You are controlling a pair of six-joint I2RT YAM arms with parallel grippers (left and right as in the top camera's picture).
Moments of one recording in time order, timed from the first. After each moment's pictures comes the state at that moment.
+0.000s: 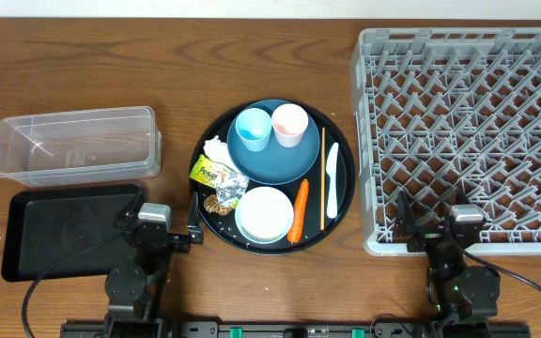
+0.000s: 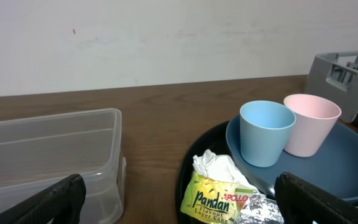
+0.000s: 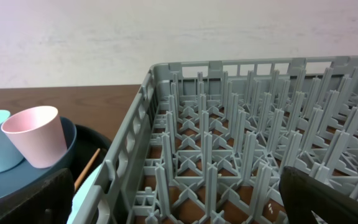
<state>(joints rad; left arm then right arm) -0.07 0.00 0.02 -0.11 0.07 0.01 0.08 0.01 0.01 -0.07 0.00 0.09</state>
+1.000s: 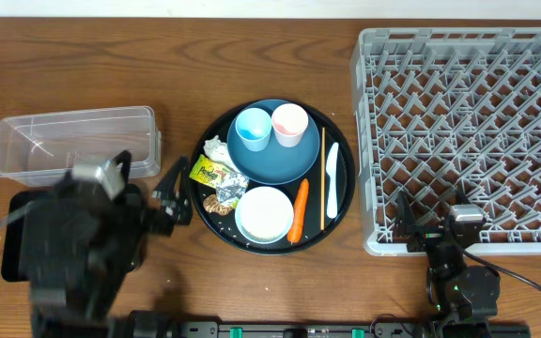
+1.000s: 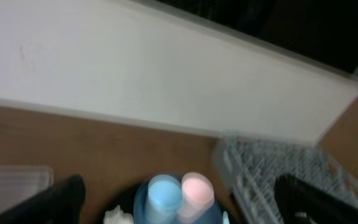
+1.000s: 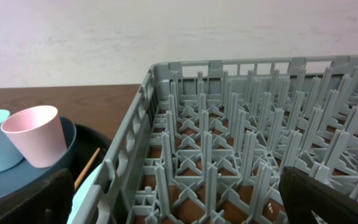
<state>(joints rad) -0.07 0.54 0.88 -0.51 0.24 -0.36 0.08 0.01 0.01 -0.07 0.00 0.09</state>
